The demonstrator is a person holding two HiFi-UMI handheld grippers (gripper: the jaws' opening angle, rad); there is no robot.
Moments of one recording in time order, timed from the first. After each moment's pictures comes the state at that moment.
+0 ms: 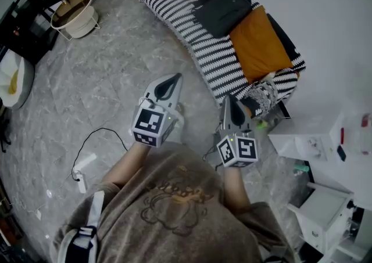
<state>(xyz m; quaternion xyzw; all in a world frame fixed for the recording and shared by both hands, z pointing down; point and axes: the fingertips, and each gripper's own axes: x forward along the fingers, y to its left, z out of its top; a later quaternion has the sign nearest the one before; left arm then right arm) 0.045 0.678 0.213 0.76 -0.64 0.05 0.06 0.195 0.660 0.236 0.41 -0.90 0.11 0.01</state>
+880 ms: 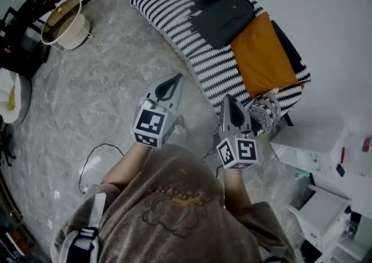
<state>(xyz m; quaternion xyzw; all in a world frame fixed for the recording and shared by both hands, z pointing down) -0.028 0.501 0.224 0.78 -0.62 0.07 0.07 0.115 0.495 0.242 0.42 -0.90 0.13 0.02</state>
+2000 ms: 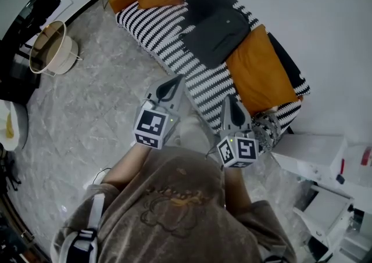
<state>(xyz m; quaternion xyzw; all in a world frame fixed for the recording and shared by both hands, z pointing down) -0.079 0.324 0.227 0.81 -0.58 0.07 0.06 0.065 0.326 0.253 0.47 -0.87 0.13 0.02</state>
